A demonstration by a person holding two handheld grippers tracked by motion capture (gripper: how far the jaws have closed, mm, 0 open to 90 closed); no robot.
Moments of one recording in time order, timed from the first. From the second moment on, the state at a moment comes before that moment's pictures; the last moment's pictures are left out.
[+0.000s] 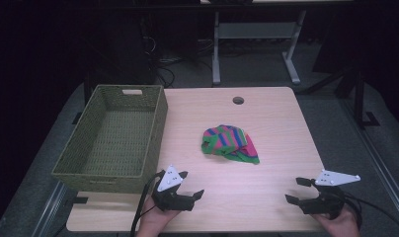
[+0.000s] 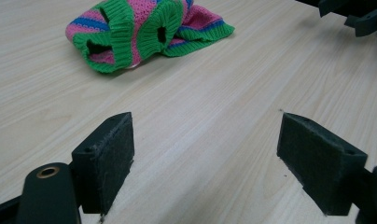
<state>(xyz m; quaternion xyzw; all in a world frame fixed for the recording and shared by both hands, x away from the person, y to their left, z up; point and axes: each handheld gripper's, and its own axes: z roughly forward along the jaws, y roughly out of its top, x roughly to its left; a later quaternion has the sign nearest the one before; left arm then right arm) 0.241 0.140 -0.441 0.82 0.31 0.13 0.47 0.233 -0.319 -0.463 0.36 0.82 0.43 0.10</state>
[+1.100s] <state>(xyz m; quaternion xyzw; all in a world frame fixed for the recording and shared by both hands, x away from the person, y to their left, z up) 0.243 0.146 -0.442 0.81 0.32 0.13 0.48 0.300 -0.266 -0.411 0.32 0.85 0.41 0.04</state>
